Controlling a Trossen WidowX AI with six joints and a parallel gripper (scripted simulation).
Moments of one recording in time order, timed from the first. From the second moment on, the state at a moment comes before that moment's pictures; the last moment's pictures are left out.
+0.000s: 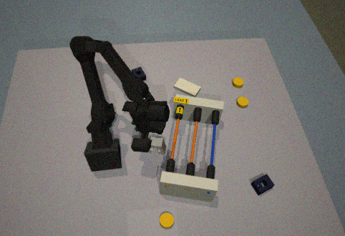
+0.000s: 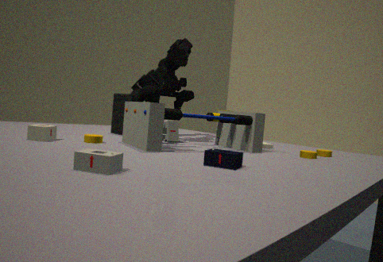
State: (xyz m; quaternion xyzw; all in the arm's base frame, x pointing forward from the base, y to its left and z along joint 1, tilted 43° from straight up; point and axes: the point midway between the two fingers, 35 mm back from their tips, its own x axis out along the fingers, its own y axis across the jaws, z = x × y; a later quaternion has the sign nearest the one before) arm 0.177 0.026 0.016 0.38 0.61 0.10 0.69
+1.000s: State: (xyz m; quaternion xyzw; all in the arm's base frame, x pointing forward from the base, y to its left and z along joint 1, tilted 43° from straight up) arm 0.185 -0.001 0.047 0.05 0.53 0.41 0.74
